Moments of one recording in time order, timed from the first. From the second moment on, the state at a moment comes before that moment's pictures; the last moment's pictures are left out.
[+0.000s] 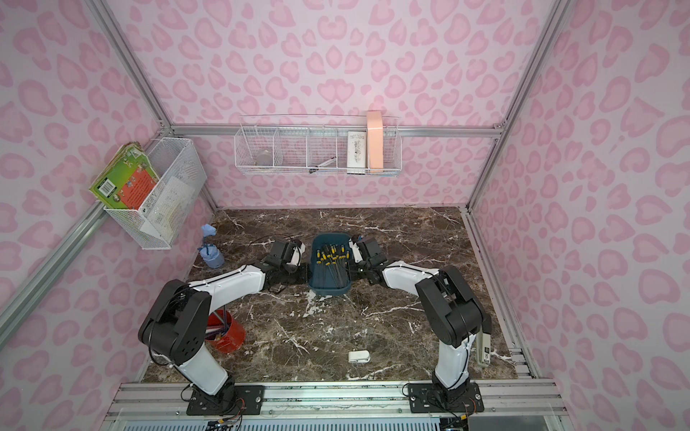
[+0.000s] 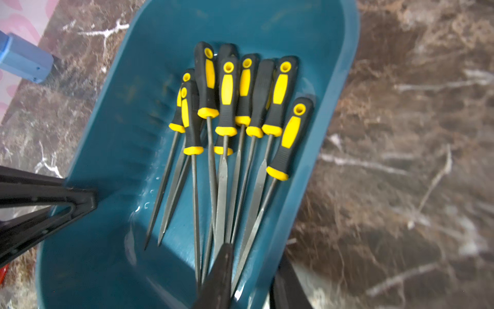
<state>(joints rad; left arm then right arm) -0.45 1.68 0.96 -0.21 0.20 -0.47 0.59 1.83 1.03 -0.02 -0.19 0.32</state>
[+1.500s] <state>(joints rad) -0.52 1.46 0.87 -0.34 0.17 -0.42 0.71 1.53 0.83 -0.16 -0.02 0.36</state>
